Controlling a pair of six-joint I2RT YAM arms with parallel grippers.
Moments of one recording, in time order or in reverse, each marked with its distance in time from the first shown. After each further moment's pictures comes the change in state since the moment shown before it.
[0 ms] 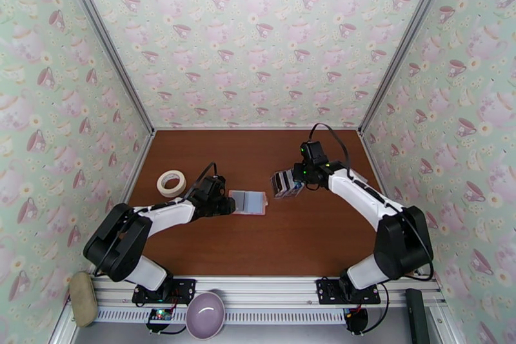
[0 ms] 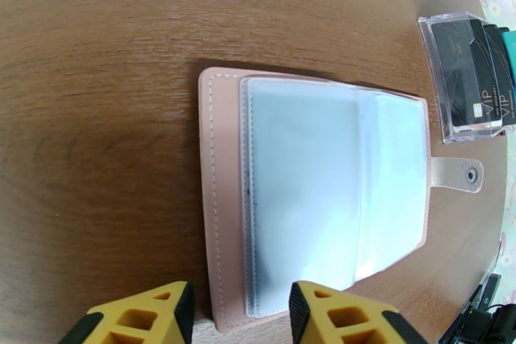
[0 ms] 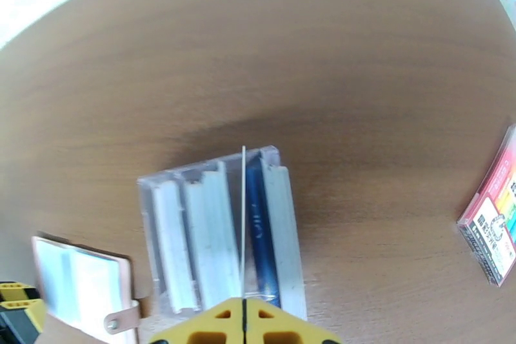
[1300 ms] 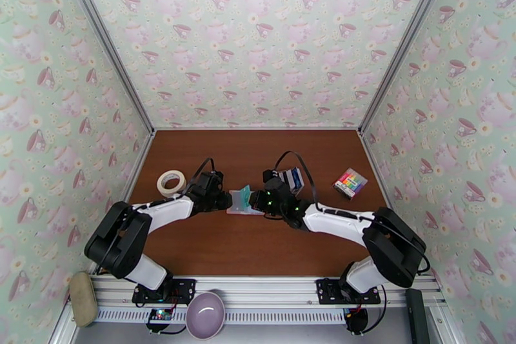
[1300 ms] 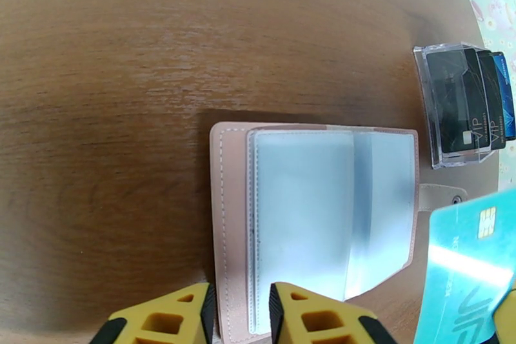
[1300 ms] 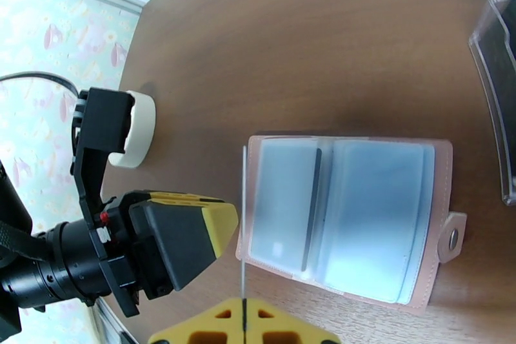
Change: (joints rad) left arm 0.053 0.023 0.043 -0.003 0.033 0.016; right arm 0.451 0.017 -0.388 0.737 -0.113 0.588
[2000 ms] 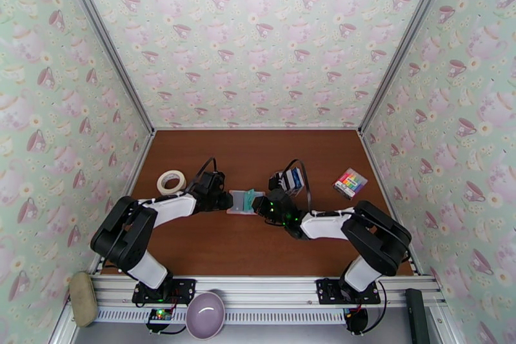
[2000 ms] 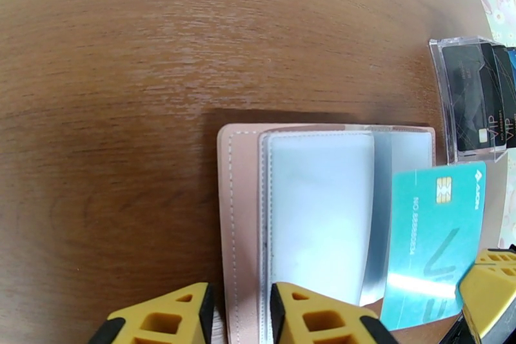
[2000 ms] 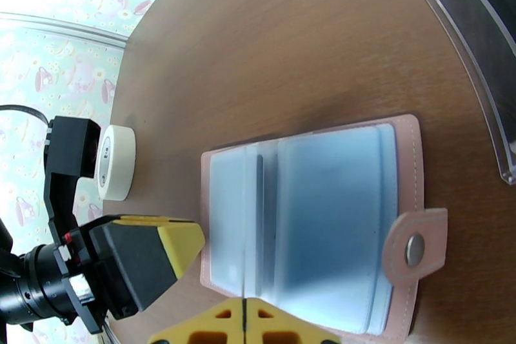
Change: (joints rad) left arm 0.000 0.051 0.025 -0.008 0.000 0.026; right arm 0.000 0.122 -0.137 0.309 0.064 0.094
